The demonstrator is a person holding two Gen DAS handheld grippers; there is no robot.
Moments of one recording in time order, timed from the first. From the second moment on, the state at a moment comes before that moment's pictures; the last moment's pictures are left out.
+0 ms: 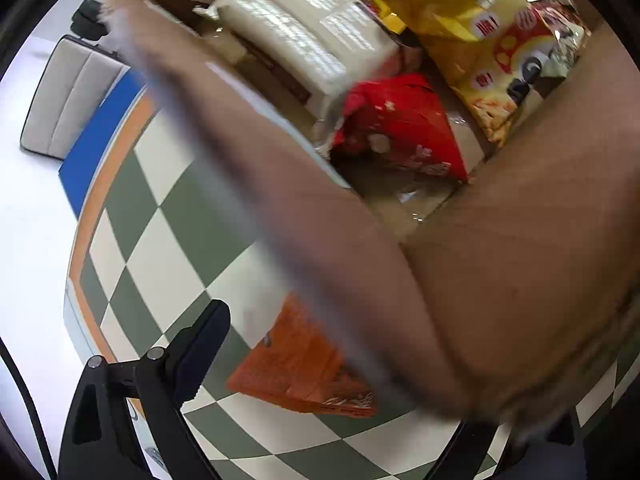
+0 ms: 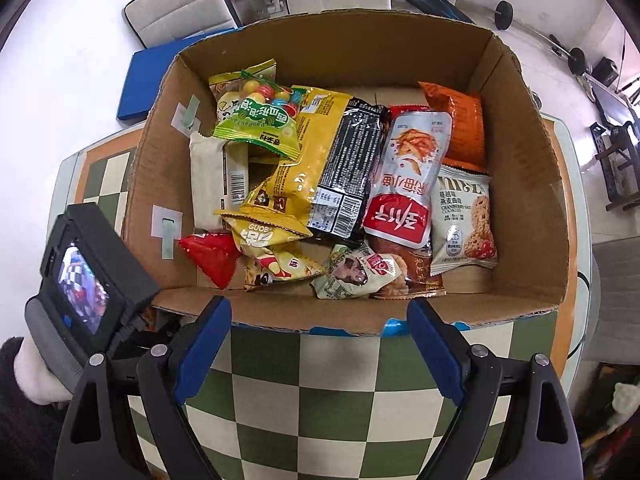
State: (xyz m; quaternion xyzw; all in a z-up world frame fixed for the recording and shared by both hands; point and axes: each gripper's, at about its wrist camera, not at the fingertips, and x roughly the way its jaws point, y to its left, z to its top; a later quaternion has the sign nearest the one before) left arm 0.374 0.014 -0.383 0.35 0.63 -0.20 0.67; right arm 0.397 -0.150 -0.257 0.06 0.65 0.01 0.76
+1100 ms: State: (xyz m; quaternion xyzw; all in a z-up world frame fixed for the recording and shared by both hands) left arm 0.287 0.048 -0.403 0.03 0.77 -0.05 0.64; right arm 0.280 -0.130 -0.337 0.09 0.71 0.03 0.70
